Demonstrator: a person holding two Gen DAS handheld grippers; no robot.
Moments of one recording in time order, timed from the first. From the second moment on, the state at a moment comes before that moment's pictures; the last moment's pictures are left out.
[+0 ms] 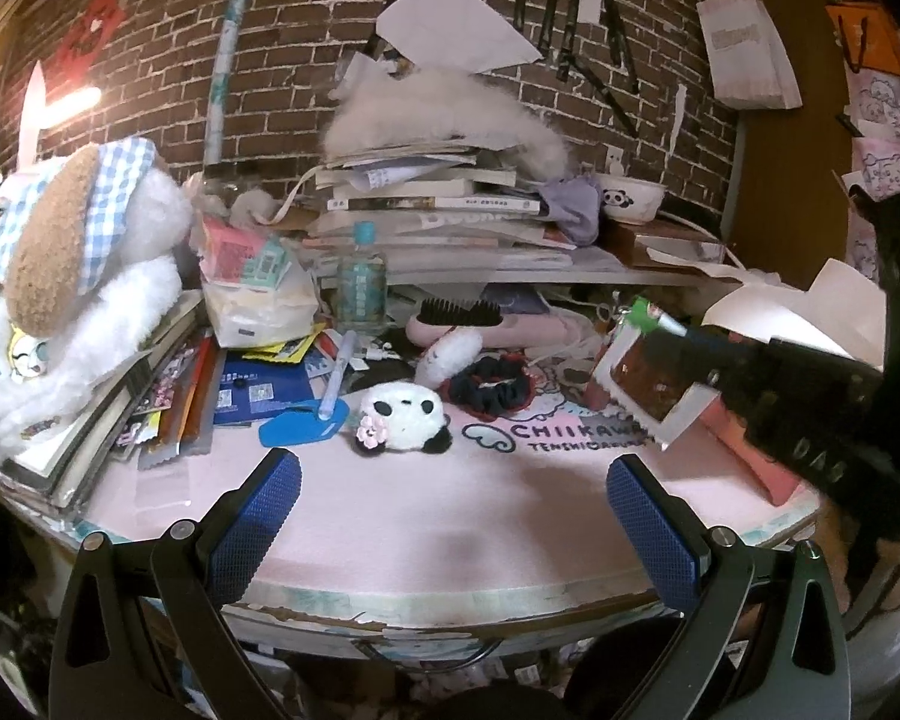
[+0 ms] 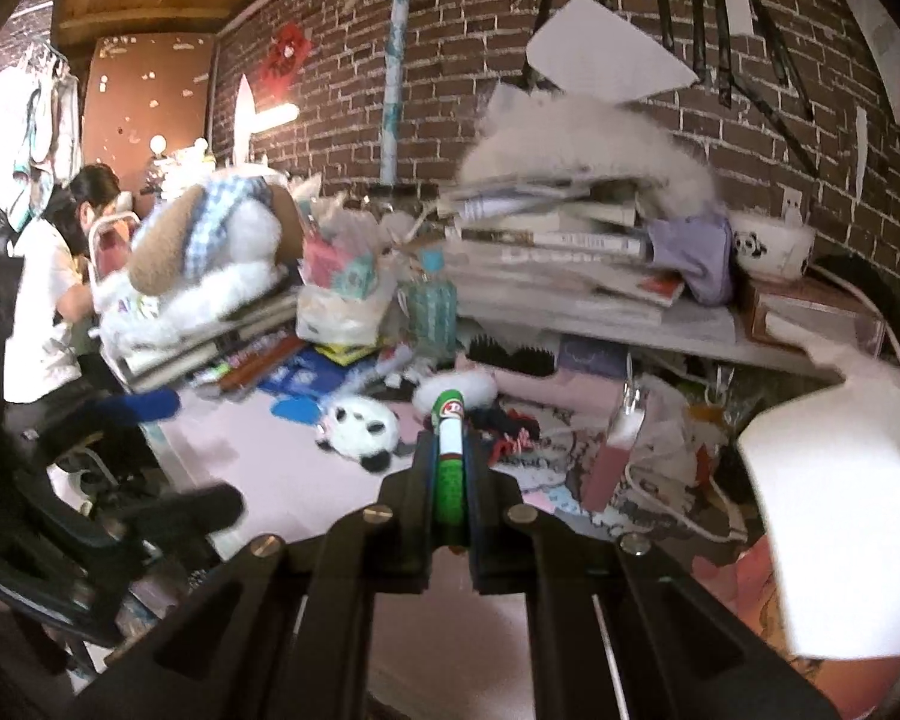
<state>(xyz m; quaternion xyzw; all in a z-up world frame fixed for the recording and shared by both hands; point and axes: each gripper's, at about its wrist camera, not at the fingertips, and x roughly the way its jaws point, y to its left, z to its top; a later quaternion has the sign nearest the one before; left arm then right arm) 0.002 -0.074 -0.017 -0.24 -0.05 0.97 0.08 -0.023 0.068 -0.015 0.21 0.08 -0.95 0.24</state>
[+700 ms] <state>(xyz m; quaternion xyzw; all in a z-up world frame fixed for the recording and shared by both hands) 0.010 -0.035 0.006 -0.23 -0.01 0.97 0.12 0.014 0.143 0.072 0.13 0.07 -0.98 0.13</state>
